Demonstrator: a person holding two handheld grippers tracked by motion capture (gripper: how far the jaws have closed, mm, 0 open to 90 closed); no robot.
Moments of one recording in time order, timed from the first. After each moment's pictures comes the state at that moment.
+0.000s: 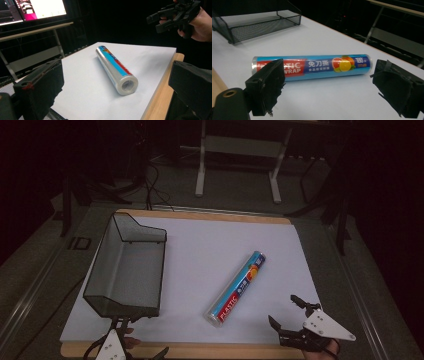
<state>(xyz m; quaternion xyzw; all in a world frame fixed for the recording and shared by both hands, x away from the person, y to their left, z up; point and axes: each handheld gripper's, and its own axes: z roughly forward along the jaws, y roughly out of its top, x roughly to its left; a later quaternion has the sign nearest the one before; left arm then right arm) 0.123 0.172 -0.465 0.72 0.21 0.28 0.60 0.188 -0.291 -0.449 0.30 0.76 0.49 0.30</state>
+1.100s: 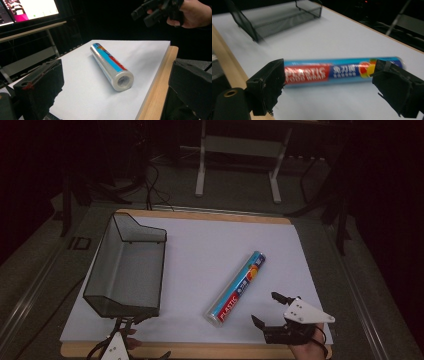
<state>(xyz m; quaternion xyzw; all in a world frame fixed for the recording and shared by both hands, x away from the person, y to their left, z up) 0.123 0.169 -0.469 0.74 0.18 0.28 0.59 0.201 -0.251 -0.427 0.29 0.80 0.47 0.23</state>
